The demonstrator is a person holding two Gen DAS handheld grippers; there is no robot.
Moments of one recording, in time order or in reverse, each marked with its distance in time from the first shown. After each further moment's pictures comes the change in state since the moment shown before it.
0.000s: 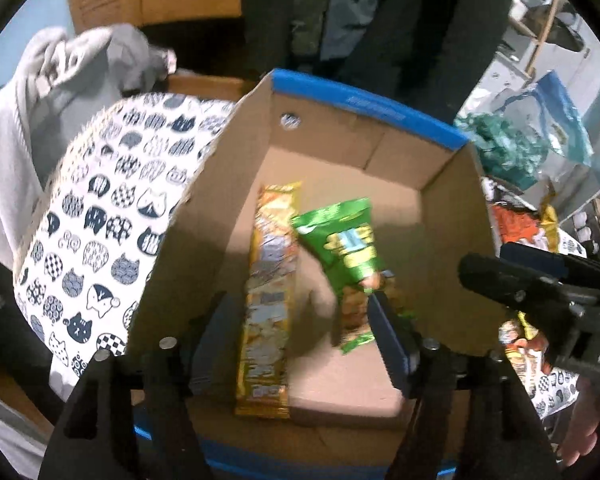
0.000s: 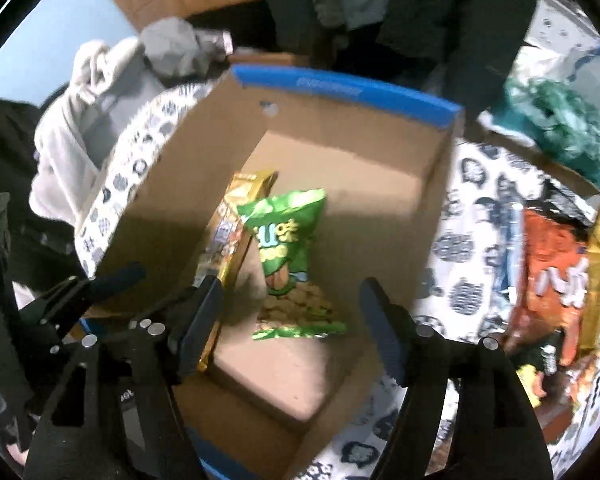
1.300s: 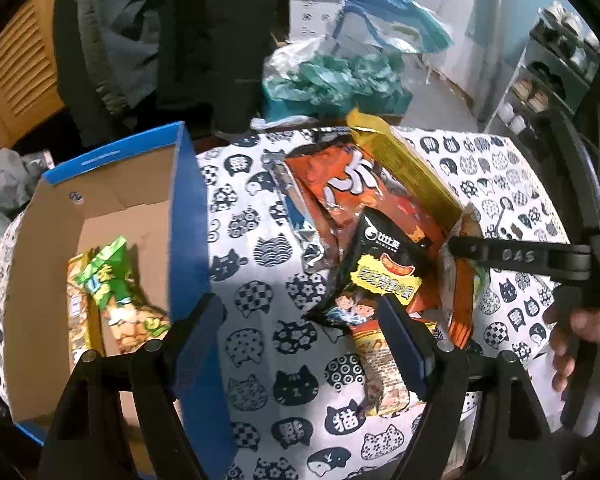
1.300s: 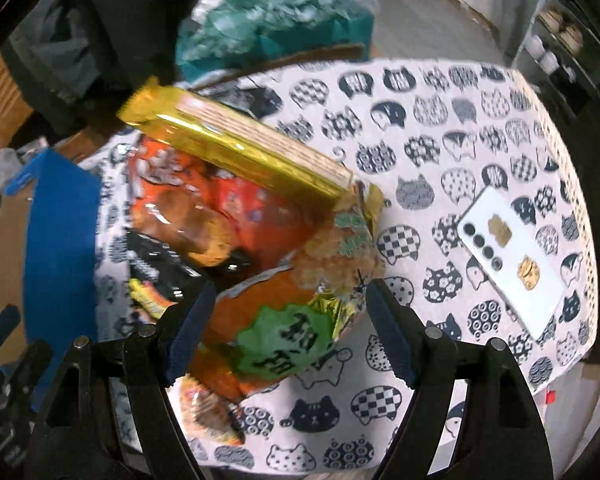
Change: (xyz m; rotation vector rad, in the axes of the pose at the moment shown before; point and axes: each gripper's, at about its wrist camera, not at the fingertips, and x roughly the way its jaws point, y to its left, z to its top) left arm 0.005 -0.213 -0.047 0.432 -0.016 -0.127; right arm -0.062 -0.250 -0.135 0.542 -0.028 -0.292
